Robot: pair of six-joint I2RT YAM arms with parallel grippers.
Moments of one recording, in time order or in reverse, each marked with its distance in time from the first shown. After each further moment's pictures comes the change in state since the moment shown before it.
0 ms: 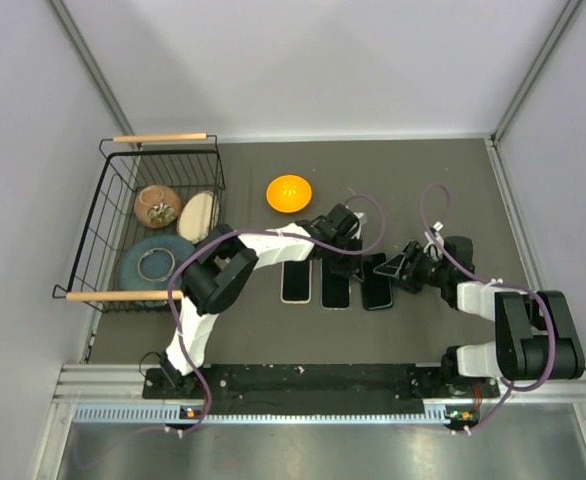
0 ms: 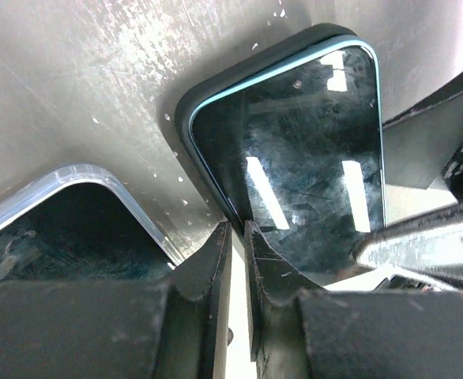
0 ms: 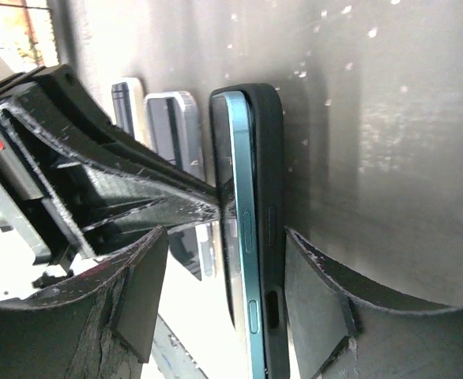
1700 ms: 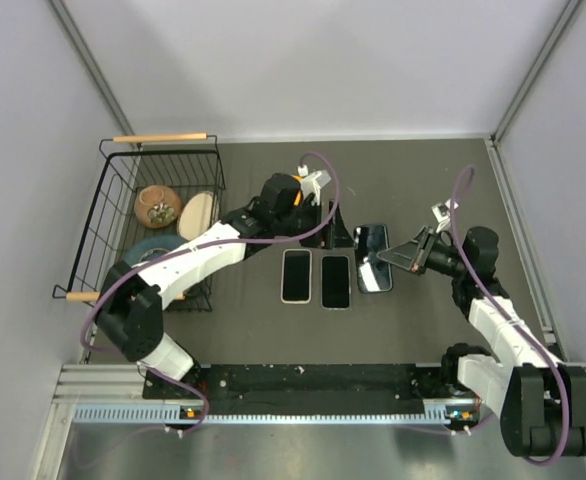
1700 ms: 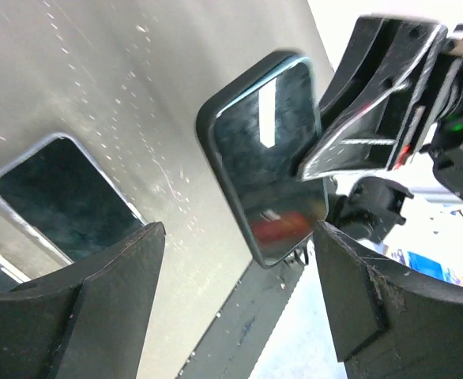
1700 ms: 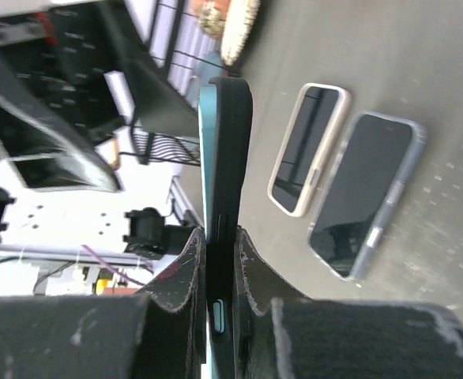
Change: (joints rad) left arm 0.144 -0.533 -0.203 0.067 0.156 0.023; right arm -0.019 -0.349 0.050 0.017 -0.277 0.140
